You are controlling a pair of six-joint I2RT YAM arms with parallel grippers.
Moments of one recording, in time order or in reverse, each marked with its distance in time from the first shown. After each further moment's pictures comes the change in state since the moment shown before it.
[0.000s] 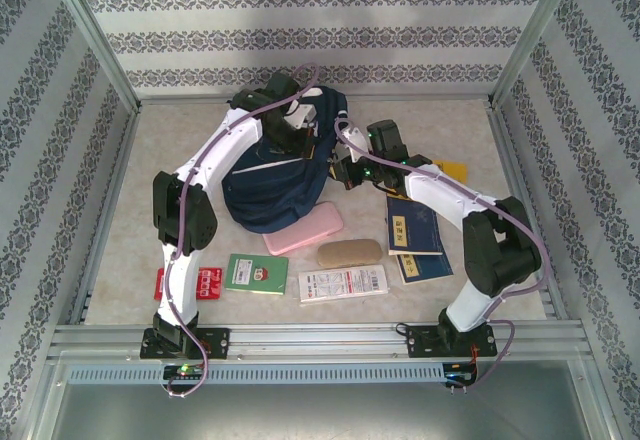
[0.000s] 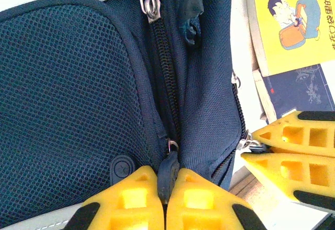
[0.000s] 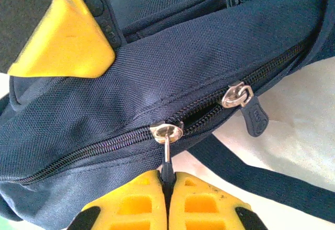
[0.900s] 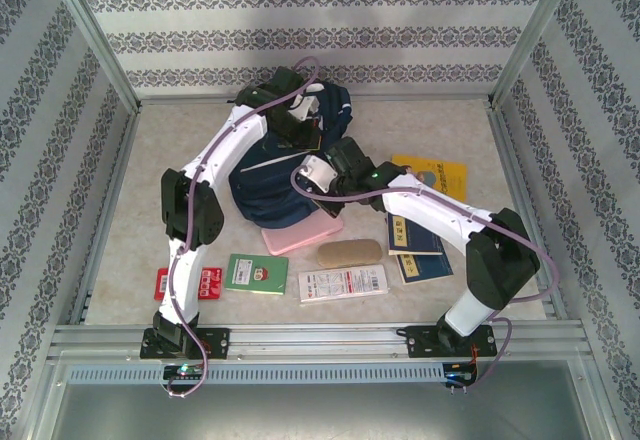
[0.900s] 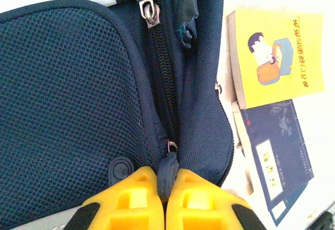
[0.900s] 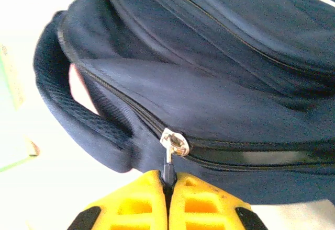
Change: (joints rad) left arm -0.002 0.085 0.111 0.043 0.046 -0.130; right arm 0.283 -0.044 0.088 -0.291 0.219 -0.294
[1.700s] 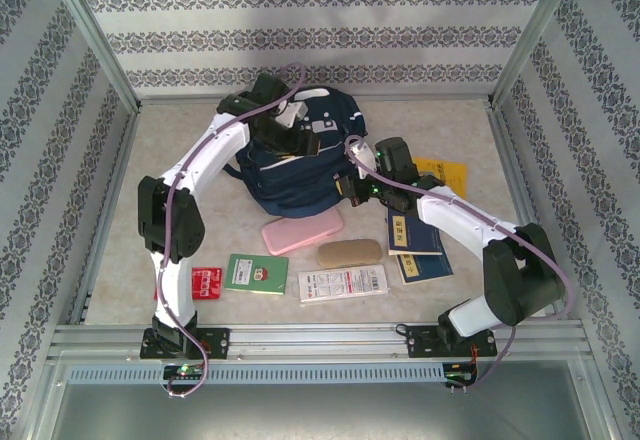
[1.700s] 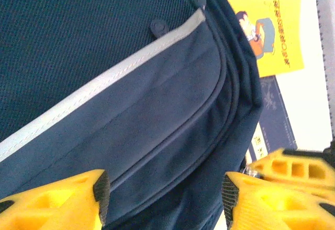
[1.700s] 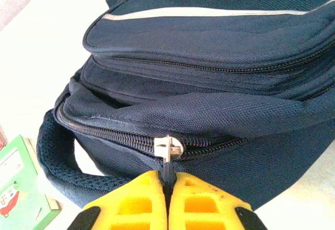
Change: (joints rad) left arm 0.034 -0.202 -0.296 0.090 0.078 0.052; right arm -0.261 -0.142 -0.296 0.356 -0.231 0.377
